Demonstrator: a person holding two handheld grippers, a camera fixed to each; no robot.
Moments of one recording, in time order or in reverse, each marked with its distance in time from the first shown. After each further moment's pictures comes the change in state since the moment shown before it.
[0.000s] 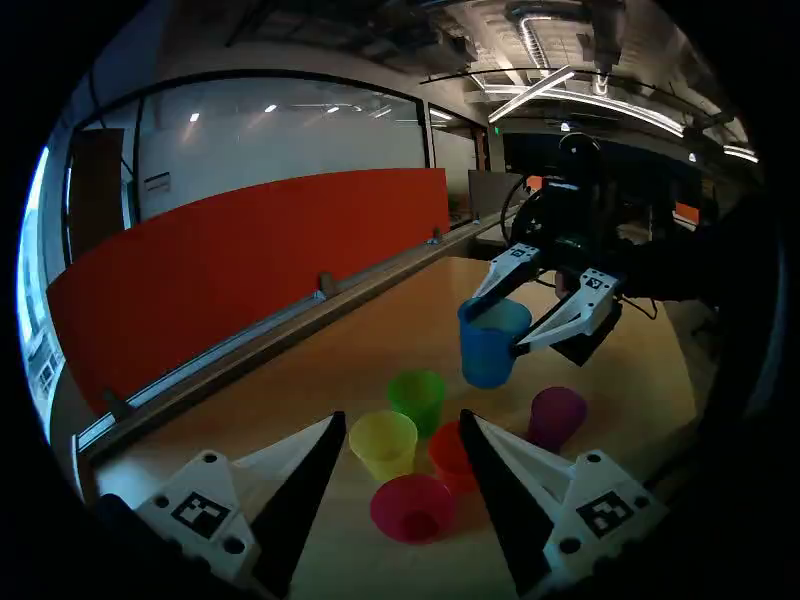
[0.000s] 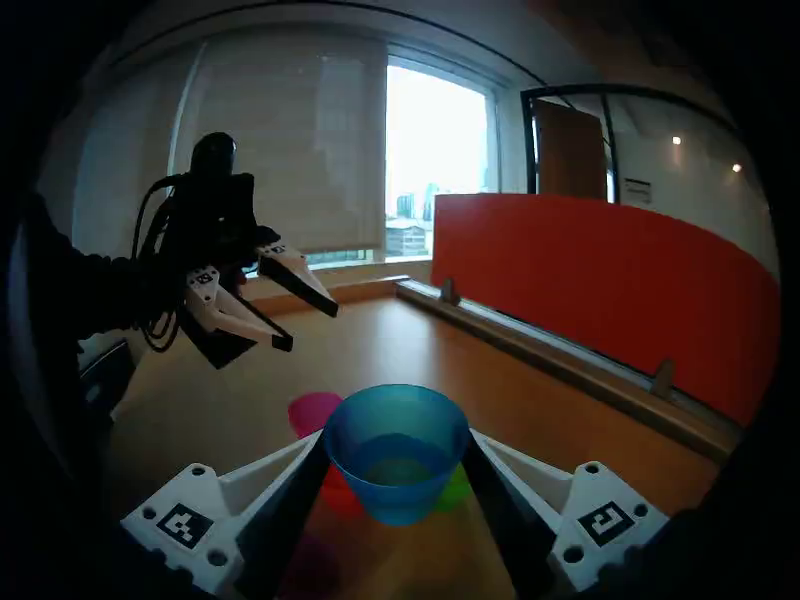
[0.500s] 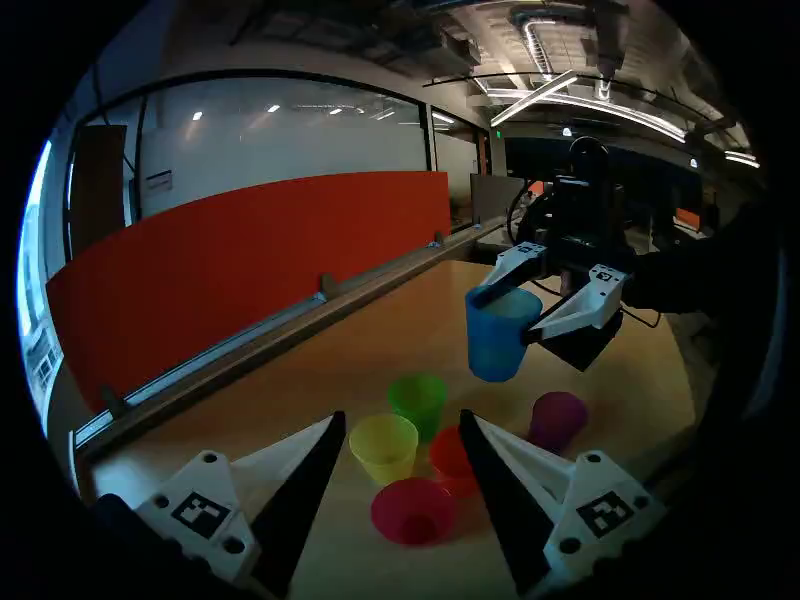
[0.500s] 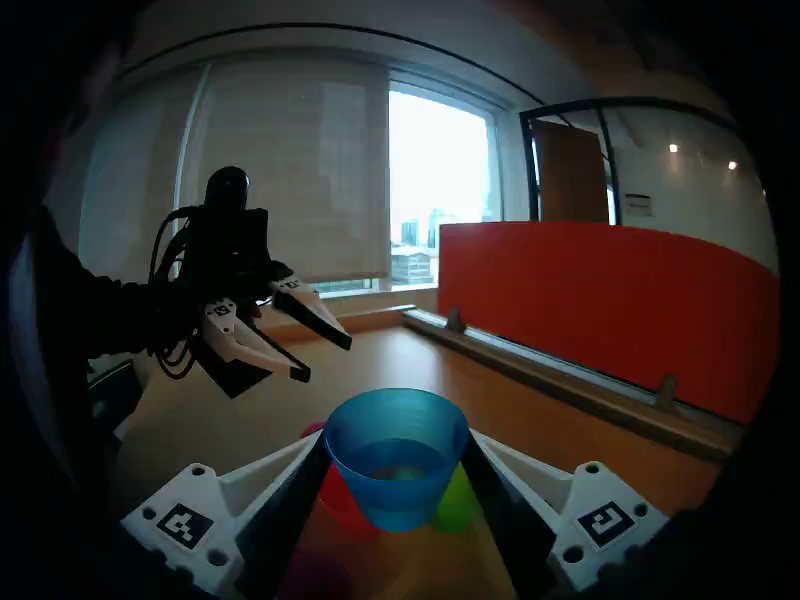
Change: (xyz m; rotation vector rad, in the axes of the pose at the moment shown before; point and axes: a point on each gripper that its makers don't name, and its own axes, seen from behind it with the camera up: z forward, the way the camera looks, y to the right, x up) left arm 0.002 -0.003 0.003 -0.002 0.011 -0.015; right arm 0.023 -0.007 -0.001 0.019 0.098 0.011
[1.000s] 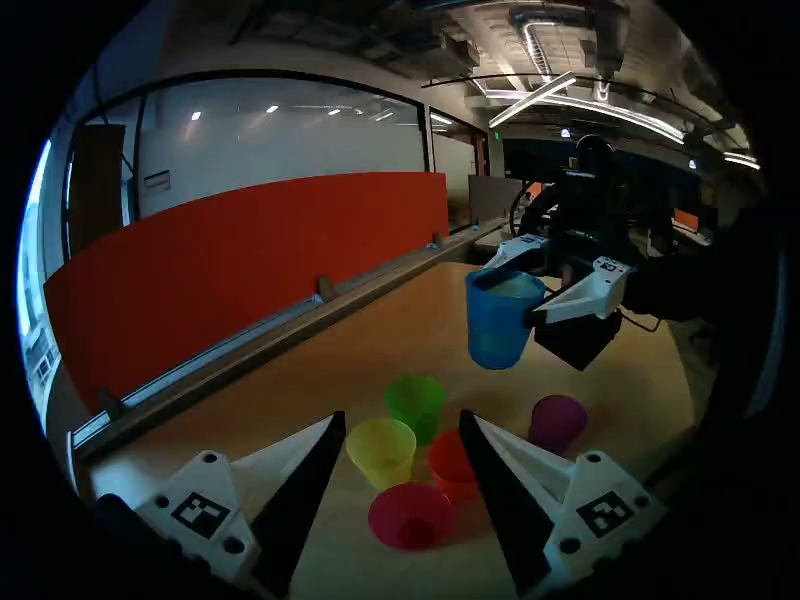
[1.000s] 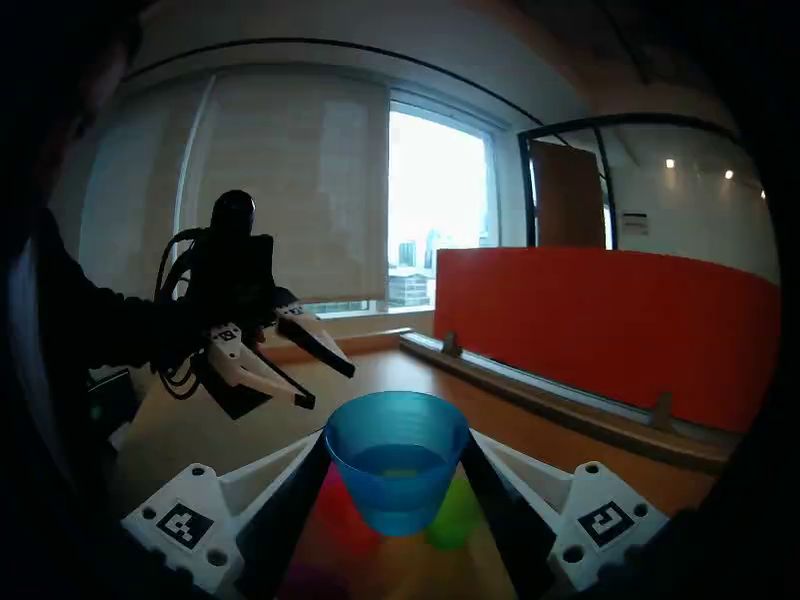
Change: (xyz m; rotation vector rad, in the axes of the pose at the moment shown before) left arm 0.002 0.001 0.005 -0.010 0.006 -0.003; right arm 0.024 -0.001 -0.002 -0.013 0.076 -0.015
